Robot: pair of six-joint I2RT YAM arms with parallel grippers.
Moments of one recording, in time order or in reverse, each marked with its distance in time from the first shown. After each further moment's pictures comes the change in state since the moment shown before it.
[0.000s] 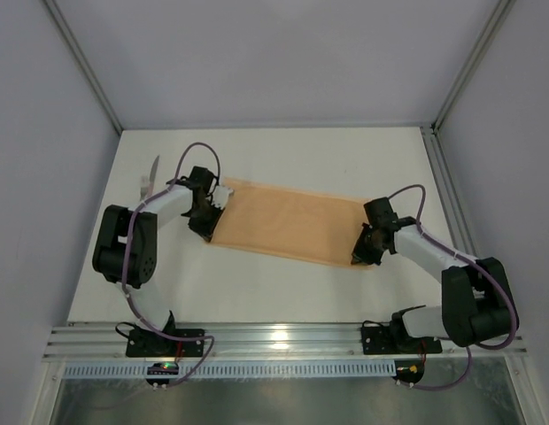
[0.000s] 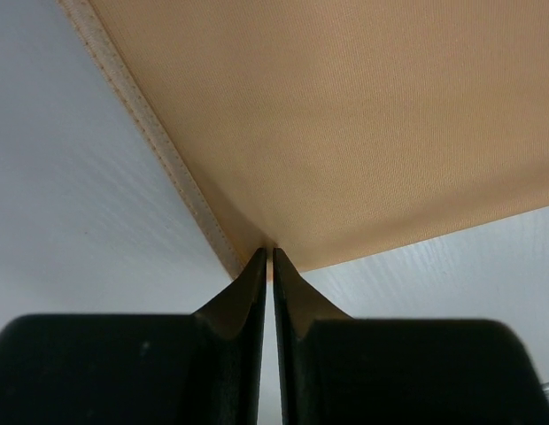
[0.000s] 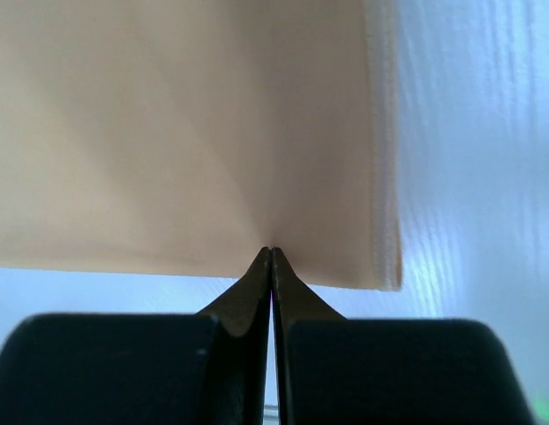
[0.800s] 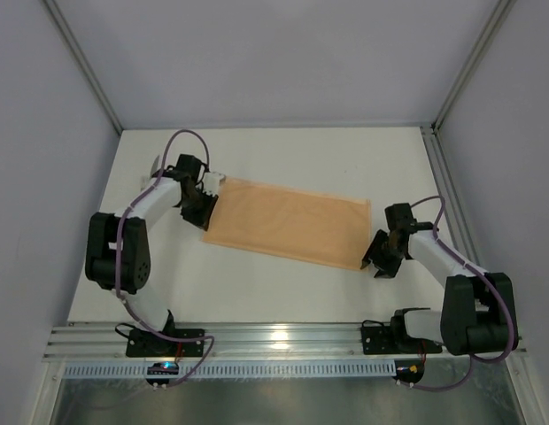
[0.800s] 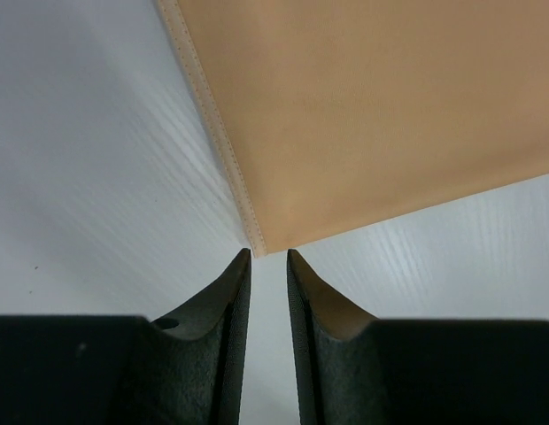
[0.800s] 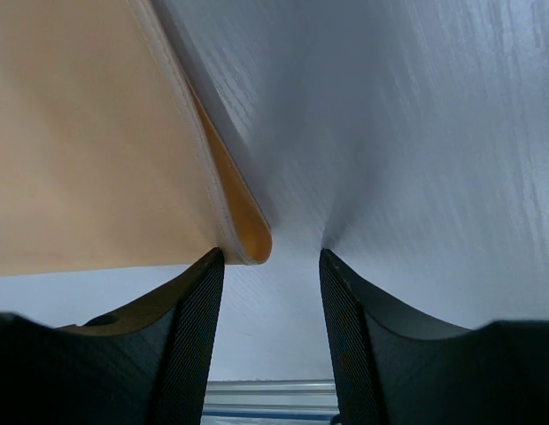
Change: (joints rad) left arm 0.072 -0.074 0.092 -0.080 0.056 0.011; right arm -0.206 -0.090 -0.019 -0.176 -0.003 -0.109
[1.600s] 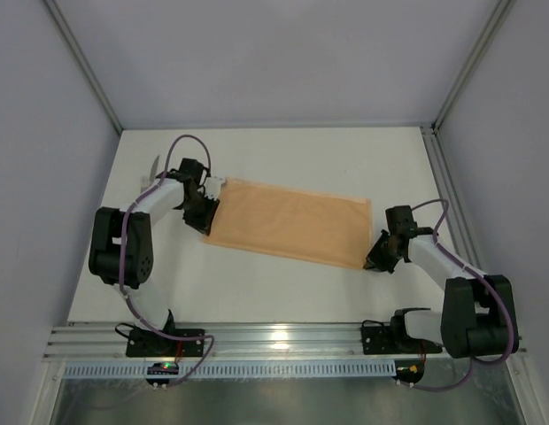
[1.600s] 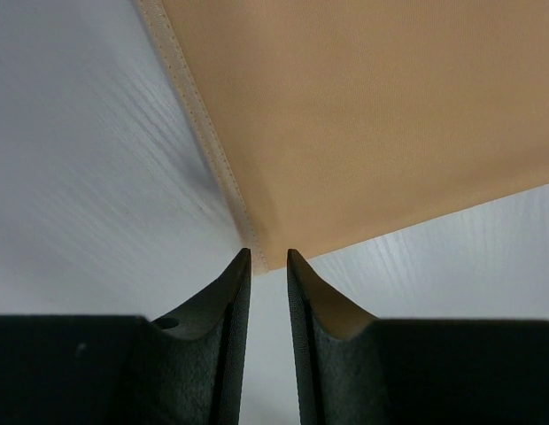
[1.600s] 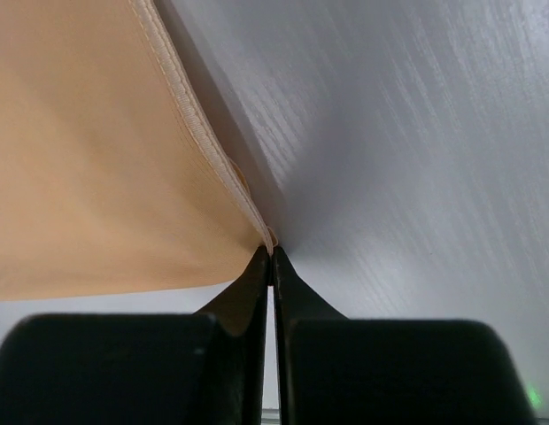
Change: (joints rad) left arm 0.000 0.055 -0.024 0.022 0.018 -0.016; right arm -0.005 -0.023 -0.078 0.132 -0.021 0.102
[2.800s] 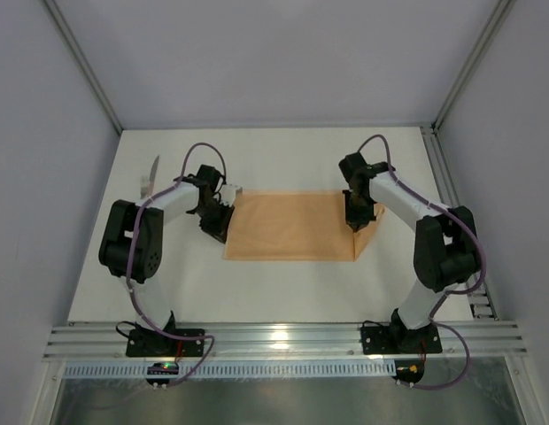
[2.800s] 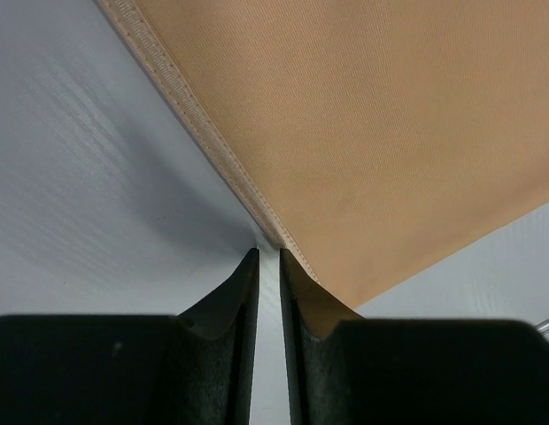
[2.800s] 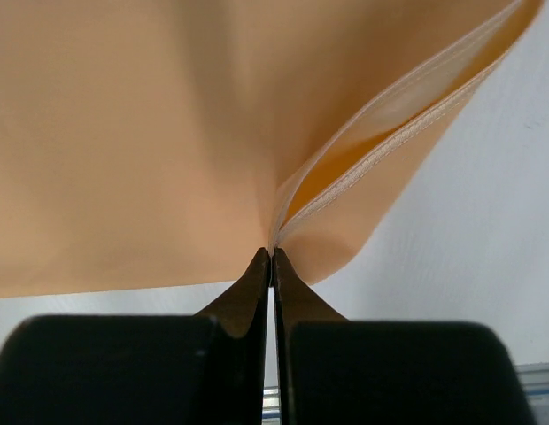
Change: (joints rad) left arm -0.102 0.069 -0.018 0.048 0.095 -0.099; right arm 0.235 0.453 0.682 -0.360 0.256 -0.362
